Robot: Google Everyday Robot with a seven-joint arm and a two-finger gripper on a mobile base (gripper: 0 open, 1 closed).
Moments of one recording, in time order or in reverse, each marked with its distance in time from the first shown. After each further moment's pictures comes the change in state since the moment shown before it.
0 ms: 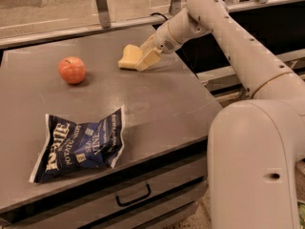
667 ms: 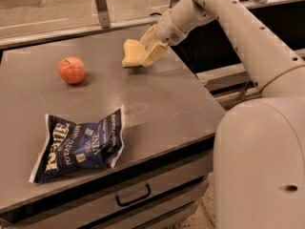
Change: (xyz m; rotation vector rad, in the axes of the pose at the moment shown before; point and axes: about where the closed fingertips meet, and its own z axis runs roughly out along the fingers) arm -0.022 0.017 -0.037 -0.019 0.050 -0.221
